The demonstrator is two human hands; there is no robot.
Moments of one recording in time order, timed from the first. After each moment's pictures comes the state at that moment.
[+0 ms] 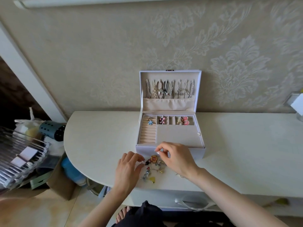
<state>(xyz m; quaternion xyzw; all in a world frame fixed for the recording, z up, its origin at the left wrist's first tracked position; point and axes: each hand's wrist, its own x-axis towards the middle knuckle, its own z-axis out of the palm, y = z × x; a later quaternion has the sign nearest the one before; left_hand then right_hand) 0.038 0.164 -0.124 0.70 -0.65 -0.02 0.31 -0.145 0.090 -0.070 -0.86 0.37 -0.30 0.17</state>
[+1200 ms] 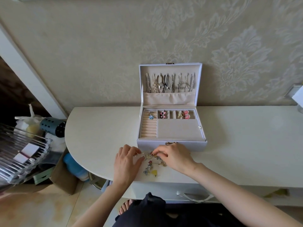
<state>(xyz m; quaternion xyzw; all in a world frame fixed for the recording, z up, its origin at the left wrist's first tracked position) 0.046 0.163 -0.126 0.73 -0.61 -0.01 0.29 -0.139 0.094 -0.078 -0.88 0.38 -0.18 0.20</state>
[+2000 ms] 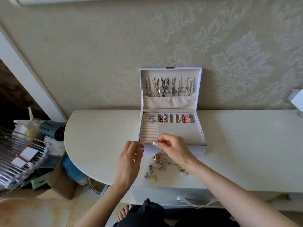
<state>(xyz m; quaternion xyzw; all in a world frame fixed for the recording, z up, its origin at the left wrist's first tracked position) 0.031 0.156 -0.091 0.64 -0.60 -0.09 0.47 -0.132 0.082 -0.057 -0.73 0.41 -0.29 0.46</state>
